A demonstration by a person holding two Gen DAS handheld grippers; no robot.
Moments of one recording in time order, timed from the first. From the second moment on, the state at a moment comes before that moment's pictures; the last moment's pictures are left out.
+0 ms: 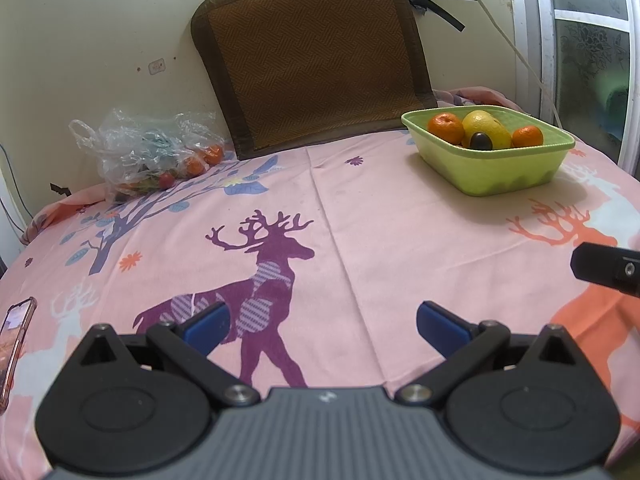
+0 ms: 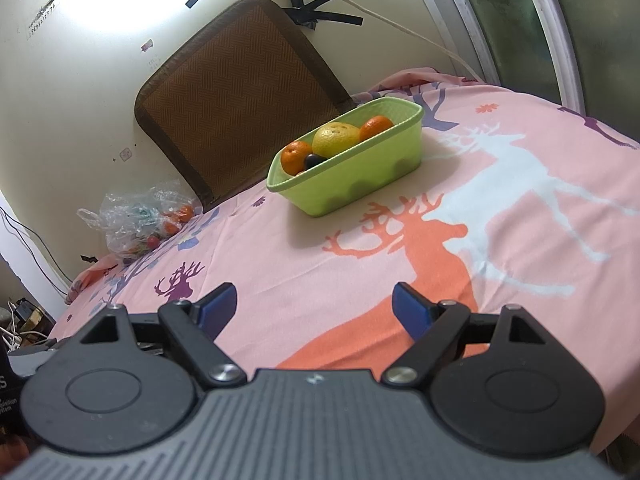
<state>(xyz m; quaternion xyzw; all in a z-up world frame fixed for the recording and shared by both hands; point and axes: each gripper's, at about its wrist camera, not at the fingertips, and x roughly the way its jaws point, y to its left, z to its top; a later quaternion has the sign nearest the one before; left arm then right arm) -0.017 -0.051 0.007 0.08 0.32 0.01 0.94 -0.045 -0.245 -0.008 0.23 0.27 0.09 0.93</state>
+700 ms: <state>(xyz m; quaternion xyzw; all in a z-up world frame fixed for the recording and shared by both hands) -0.018 -0.051 0.006 0.08 0.32 0.01 0.94 -0.045 -0.245 -0.008 0.23 0.27 0.09 0.93</state>
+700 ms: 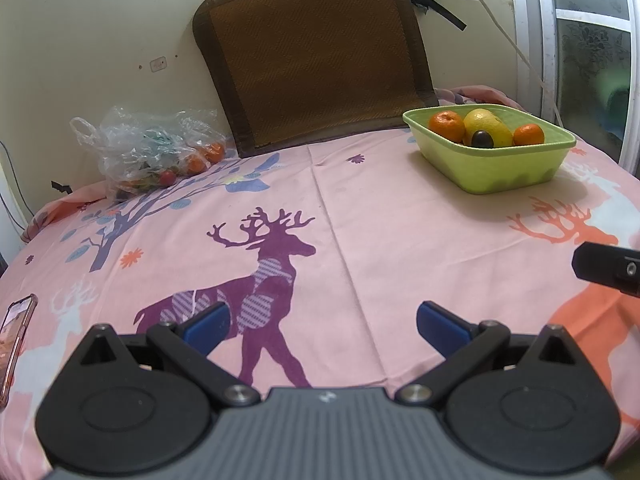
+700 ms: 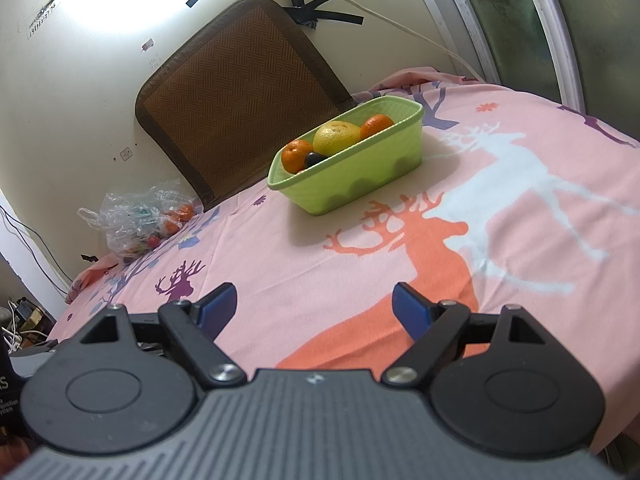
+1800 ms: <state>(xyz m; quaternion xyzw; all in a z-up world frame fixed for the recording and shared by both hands) -0.016 -0.047 0.005 0.08 0.33 0.02 0.94 -0.049 -0.246 -0.006 0.22 0.26 0.09 0.93</state>
